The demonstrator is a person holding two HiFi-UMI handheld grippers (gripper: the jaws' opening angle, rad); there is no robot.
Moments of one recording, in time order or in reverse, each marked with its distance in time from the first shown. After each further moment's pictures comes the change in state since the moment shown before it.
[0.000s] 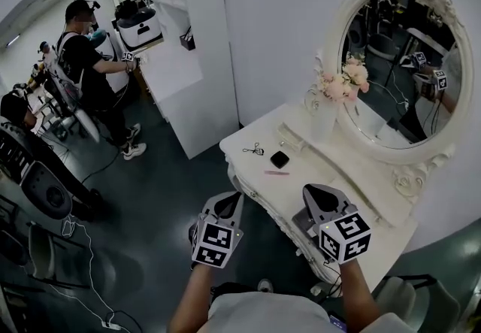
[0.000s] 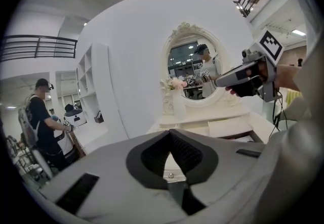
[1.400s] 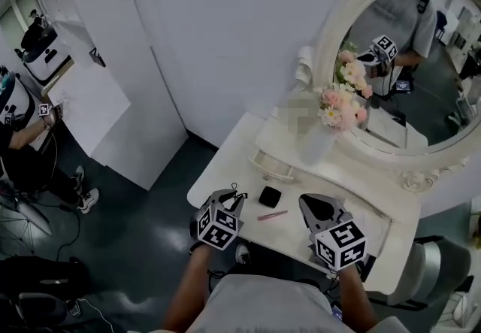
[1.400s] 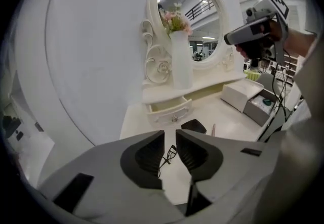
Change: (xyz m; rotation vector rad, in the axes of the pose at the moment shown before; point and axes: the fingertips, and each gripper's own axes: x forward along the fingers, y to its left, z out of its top) left arm 0.322 0.094 -0.083 0.223 0.255 -0.539; right arm 0.193 -0.132 -0.033 0.179 0.211 -0.325
